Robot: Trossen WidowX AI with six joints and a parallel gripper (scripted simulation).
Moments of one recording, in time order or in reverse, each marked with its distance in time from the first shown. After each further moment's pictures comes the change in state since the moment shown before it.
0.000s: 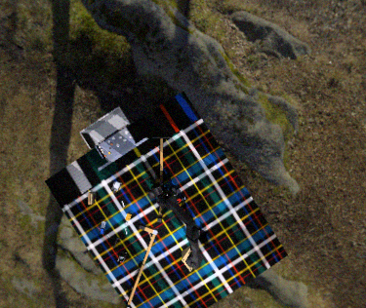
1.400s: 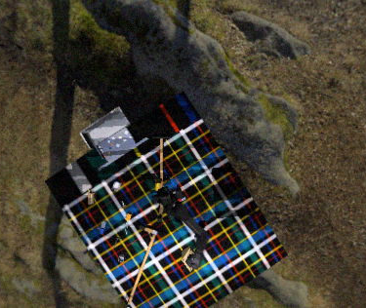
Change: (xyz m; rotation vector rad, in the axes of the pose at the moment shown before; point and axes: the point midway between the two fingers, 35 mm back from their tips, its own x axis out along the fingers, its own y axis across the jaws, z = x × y) arm -0.094 -0.037 0.021 -0.081 -0.168 0.025
